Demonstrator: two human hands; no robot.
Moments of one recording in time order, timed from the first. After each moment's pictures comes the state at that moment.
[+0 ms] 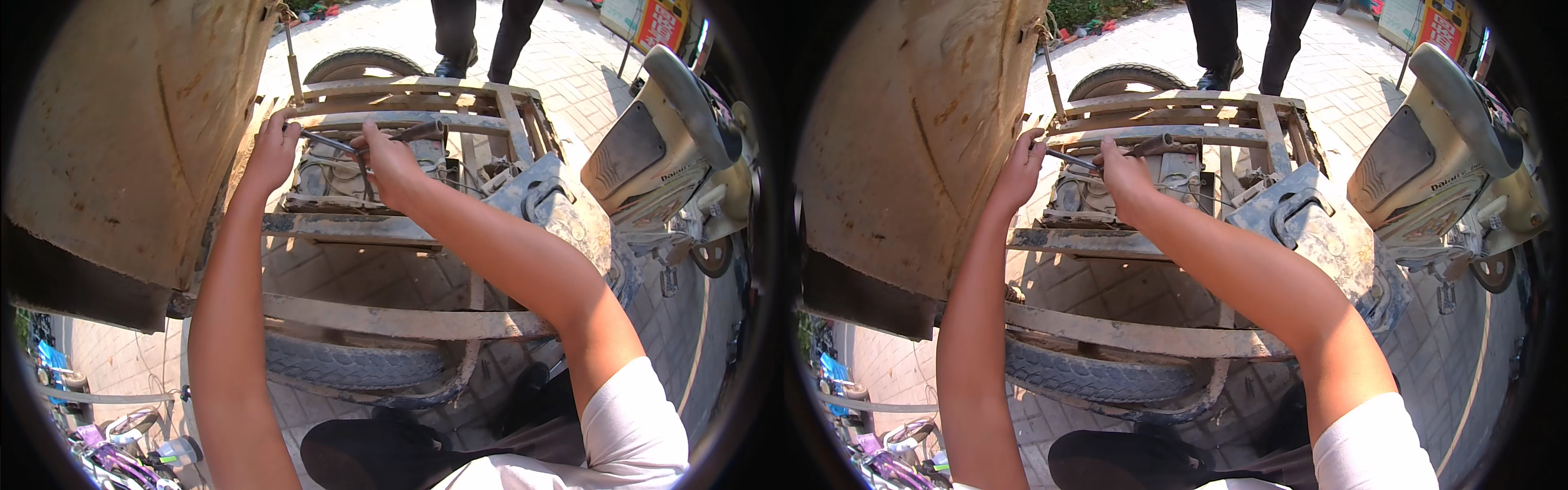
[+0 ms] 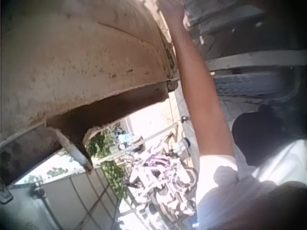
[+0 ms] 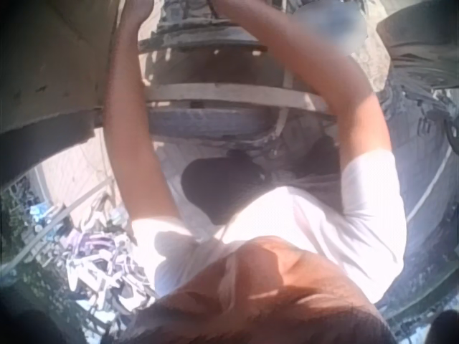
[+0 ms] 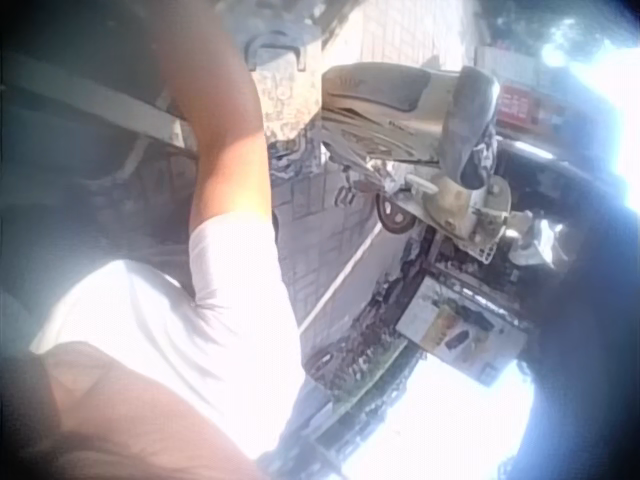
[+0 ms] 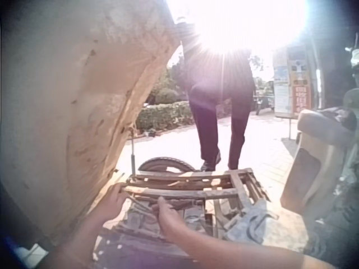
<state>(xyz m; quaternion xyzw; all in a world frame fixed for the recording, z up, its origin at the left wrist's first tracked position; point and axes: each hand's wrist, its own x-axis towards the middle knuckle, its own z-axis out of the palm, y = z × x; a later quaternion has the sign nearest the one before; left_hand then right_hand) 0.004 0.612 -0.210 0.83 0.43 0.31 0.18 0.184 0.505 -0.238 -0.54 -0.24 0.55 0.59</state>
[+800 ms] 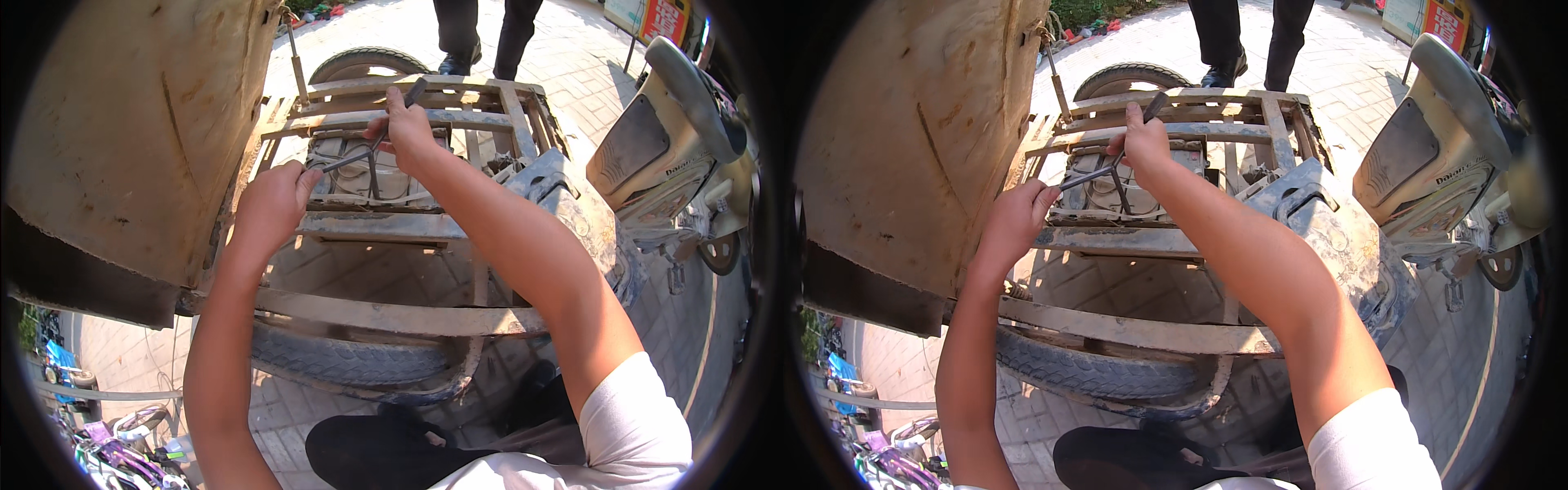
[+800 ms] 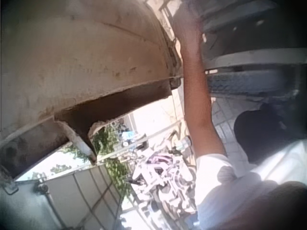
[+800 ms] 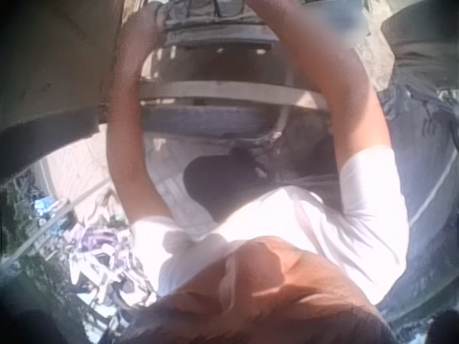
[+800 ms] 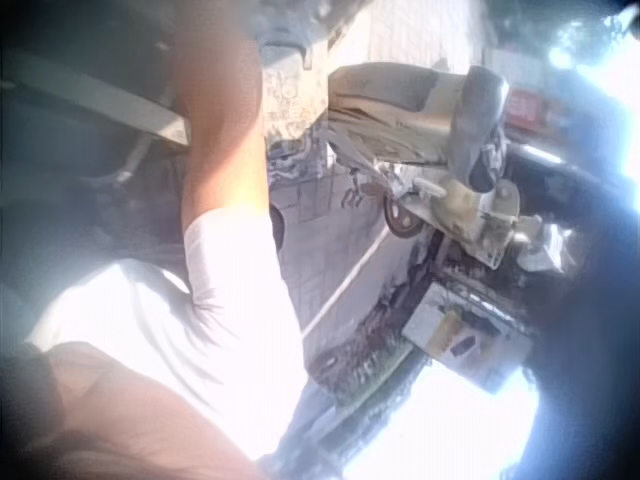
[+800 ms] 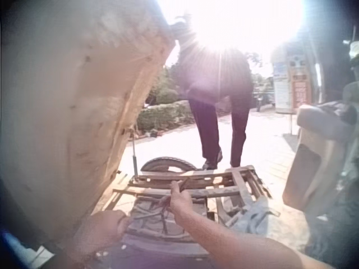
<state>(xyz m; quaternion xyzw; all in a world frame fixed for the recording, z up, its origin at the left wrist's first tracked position) -0.010 0.508 -0.174 0.89 0.45 0.12 0.03 0.216 0.522 -0.226 -0.50 -0.25 0.48 0.67</state>
